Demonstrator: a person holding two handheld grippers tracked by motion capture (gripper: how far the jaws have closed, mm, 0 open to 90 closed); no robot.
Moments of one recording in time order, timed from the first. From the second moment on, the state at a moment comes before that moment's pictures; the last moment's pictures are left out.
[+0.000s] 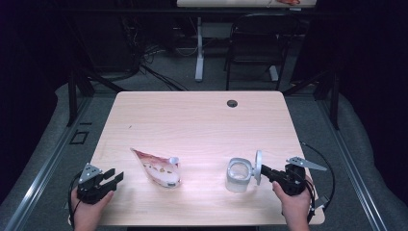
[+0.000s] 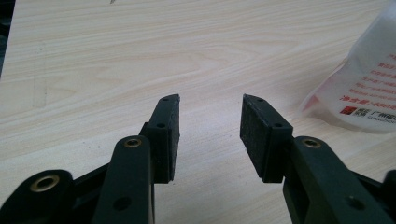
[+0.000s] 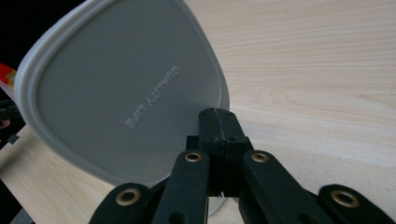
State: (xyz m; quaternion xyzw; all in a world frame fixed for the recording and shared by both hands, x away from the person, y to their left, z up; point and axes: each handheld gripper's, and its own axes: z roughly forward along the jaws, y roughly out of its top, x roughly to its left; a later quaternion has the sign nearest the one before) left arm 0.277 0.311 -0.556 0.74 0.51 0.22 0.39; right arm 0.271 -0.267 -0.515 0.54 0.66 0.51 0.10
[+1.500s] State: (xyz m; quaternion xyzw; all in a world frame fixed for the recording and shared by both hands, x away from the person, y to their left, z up) left arm 0.283 0.306 -0.555 0.74 0.50 0.22 0.40; right arm 0.245 -0.254 -0.532 0.50 0.75 0.40 0.17
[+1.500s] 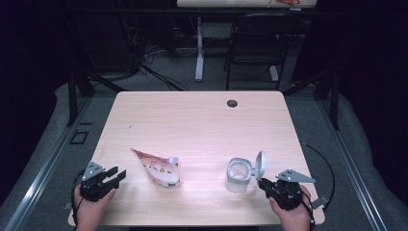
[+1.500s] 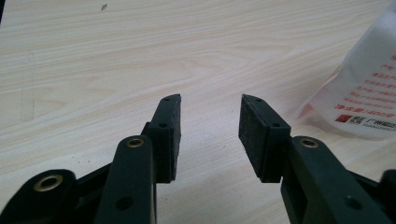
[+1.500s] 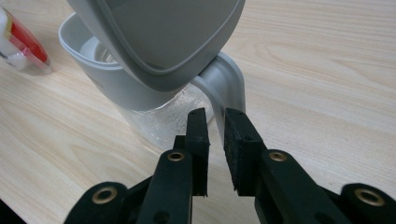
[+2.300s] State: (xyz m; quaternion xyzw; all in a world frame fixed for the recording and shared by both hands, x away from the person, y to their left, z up) left arm 0.273 0.316 -0.555 0.73 0.51 0.23 0.39; right arm 0.275 -0.265 -0.535 0.53 0.72 0.41 0.17
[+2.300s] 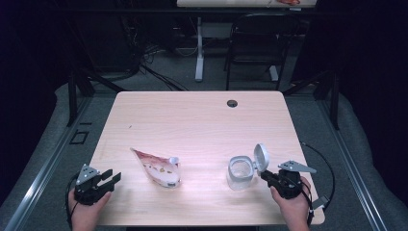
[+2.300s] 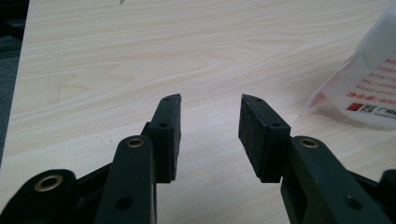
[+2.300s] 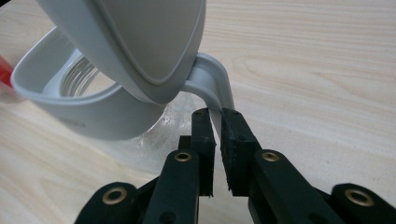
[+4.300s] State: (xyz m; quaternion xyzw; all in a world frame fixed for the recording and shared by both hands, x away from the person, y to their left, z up) left arm 0.277 0.310 -0.560 0.74 0.51 0.22 0.38; right arm 0.351 -0.250 -0.543 0.48 0.73 0.47 0.14
